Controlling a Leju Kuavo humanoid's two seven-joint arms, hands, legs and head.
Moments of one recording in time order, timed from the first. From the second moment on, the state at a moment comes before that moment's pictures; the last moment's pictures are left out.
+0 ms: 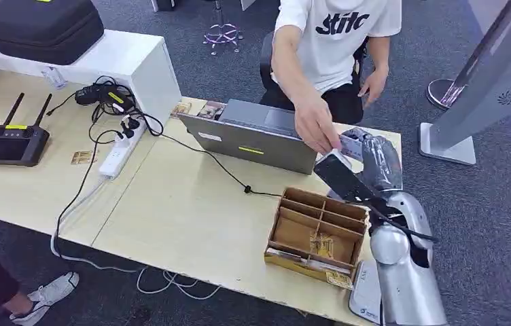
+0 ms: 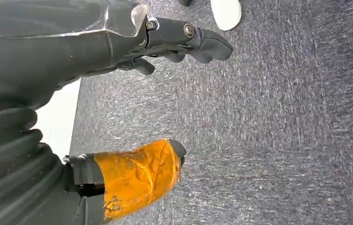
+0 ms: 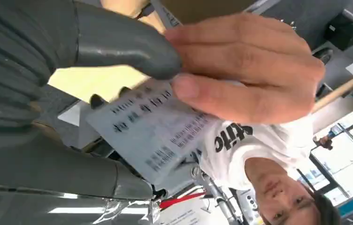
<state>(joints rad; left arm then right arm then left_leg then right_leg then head) -0.09 -0.13 1.18 -0.33 -1.37 0.11 -0.04 -0.50 0.21 0.15 -1.33 0.99 -0.01 -0.13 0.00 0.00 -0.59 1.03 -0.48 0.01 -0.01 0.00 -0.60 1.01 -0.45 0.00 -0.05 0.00</state>
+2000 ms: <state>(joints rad) -0.08 -0.16 1.27 -0.33 -1.26 0.15 -0.04 0.18 -0.12 0.55 -1.89 1.21 -0.20 -0.22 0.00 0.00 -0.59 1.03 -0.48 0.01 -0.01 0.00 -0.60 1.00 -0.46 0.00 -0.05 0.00</state>
